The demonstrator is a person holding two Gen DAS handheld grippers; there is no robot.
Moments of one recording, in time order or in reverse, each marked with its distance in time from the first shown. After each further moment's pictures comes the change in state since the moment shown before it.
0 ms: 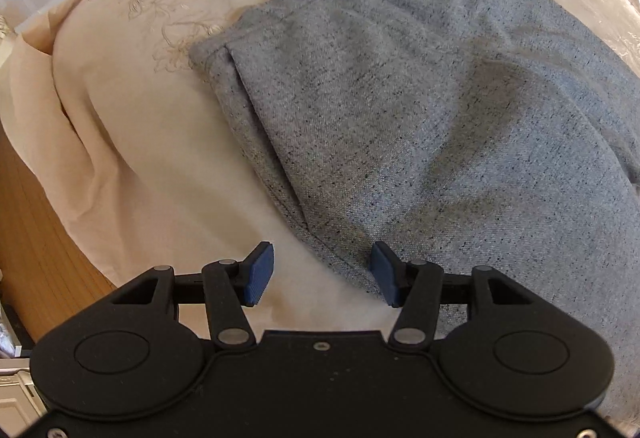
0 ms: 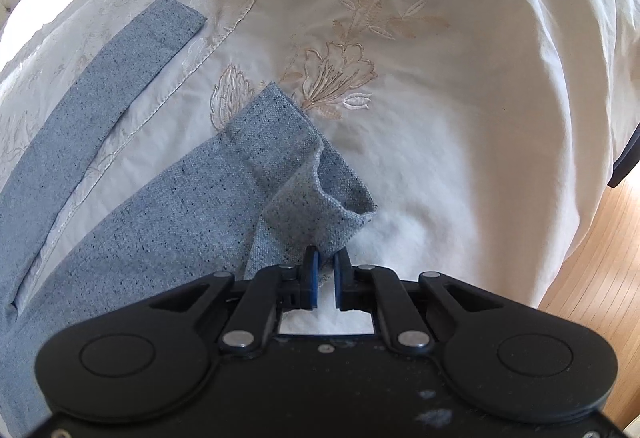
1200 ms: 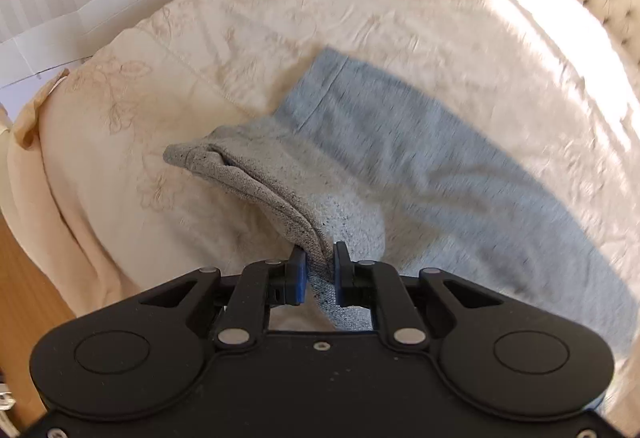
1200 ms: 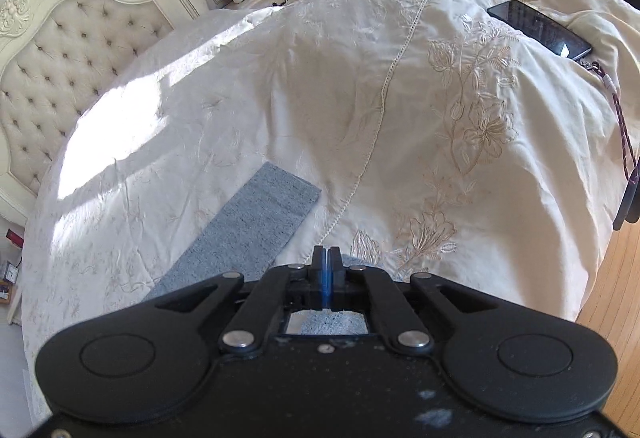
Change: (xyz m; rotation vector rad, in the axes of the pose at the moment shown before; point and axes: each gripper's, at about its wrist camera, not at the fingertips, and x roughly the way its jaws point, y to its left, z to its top) left arm -0.099 0.003 0.080 -0.033 -0.104 -0.151; right arm -0.148 0.055 0.027 0.145 -0.283 0.180
